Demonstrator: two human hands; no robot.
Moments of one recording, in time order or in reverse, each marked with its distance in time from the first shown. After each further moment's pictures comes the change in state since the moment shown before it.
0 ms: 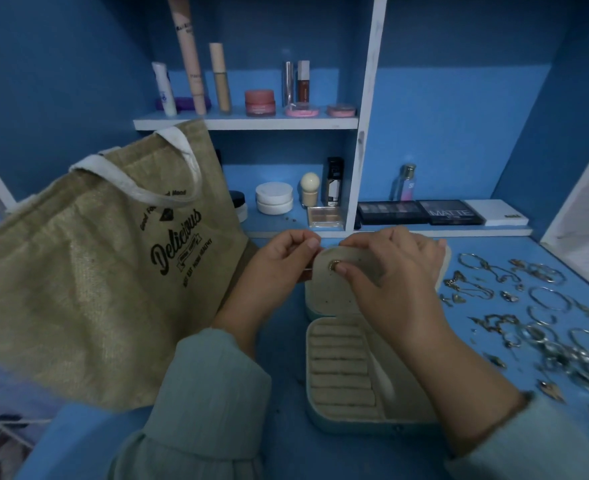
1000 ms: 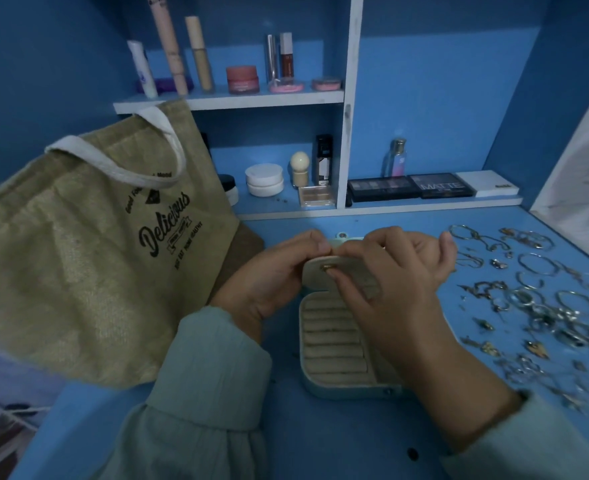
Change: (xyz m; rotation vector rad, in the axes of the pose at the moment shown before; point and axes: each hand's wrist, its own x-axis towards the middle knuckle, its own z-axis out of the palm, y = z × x) left_hand -0.009 -0.008 0.006 -0.251 -0.374 -0.190; right_hand -0.037 0.001 -0.009 -0.098 0.145 -0.165
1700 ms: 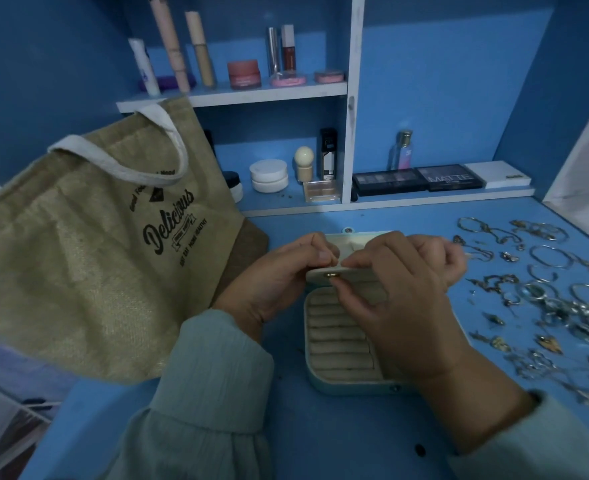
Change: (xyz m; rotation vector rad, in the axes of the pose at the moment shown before) left_hand -0.006 -0.008 -0.005 0.030 -0.058 0.033; right_hand -0.006 0.002 -0.004 -0.030 0.047 -0.115
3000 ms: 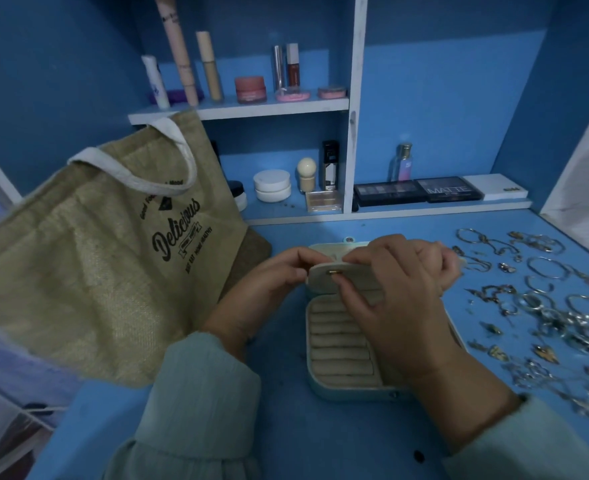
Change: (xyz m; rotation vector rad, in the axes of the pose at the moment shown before) left_hand -0.023 0.003 -0.007 0.169 0.029 0.118; right_hand 0.004 -0.001 0.004 0.013 0.002 0.049
